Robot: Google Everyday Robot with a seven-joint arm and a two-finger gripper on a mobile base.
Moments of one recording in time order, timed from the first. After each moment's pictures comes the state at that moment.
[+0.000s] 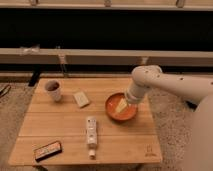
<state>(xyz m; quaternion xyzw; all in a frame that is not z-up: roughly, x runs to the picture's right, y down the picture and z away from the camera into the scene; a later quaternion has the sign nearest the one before) 0.118 0.105 0.798 -0.35 0.09 0.52 0.77</state>
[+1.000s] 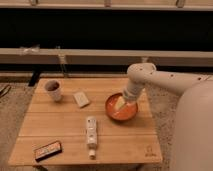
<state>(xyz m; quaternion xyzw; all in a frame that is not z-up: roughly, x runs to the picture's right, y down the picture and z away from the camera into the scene) 0.114 0.098 0.817 -0.35 0.10 0.51 0.78</state>
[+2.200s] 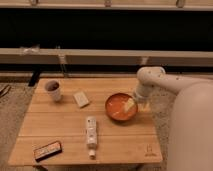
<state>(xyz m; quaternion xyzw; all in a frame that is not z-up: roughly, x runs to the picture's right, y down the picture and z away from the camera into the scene) 0.174 0.115 0.851 -0.35 0.15 0.56 0.74</state>
